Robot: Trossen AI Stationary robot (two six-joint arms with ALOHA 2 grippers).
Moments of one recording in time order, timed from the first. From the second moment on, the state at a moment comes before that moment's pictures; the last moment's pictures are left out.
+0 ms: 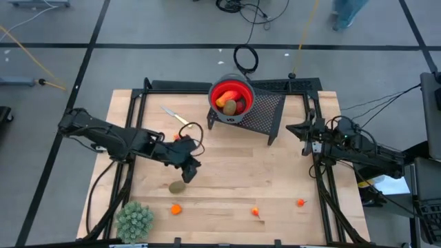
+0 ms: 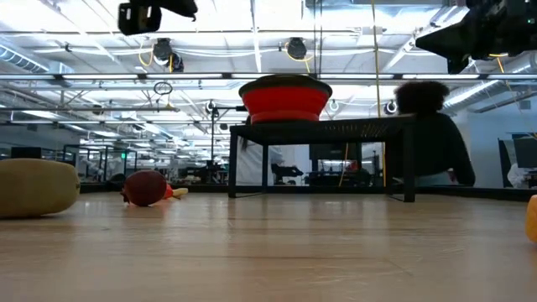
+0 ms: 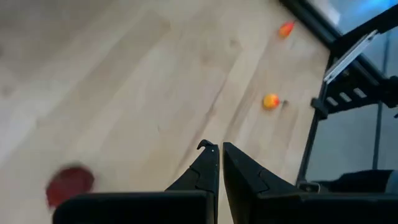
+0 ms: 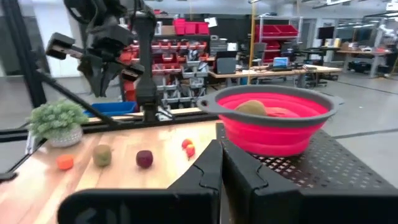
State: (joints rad) left arm -0.29 1.34 1.19 -0.66 -0.14 -0.88; right arm -0.28 0.08 0.31 -0.18 -0.08 0.03
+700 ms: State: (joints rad) left arm -0.44 1.51 1.24 -0.90 -0.04 -1.21; right arm -0.28 0.04 0.22 -0.20 -0.19 0.07
